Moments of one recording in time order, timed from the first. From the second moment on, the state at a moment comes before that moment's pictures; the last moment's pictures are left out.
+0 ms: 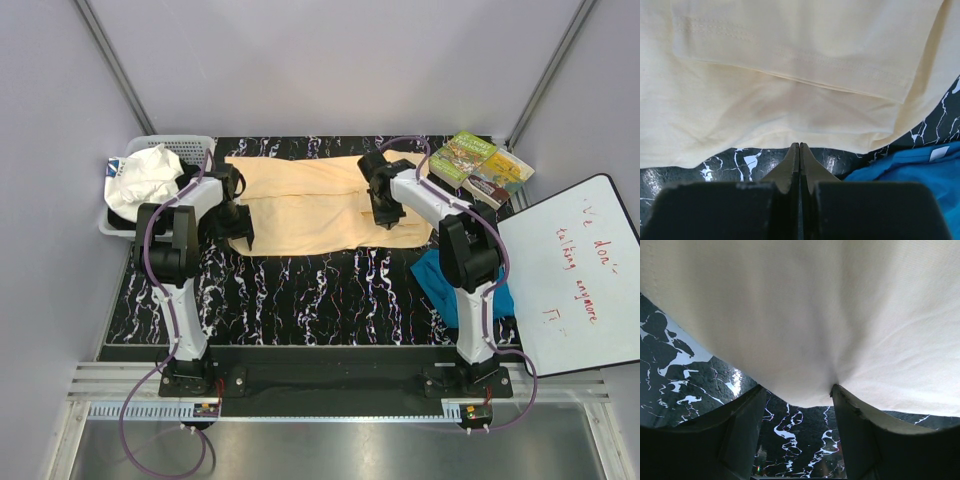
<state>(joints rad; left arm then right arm) -0.09 2.05 1.47 -0.92 0.02 -0.35 0.46 2.11 1.73 -0.92 0.28 0.30</state>
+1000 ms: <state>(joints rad) -0.09 2.05 1.48 -0.93 0.02 -0.34 0.45 2.12 1.59 -0.83 0.16 0.26</state>
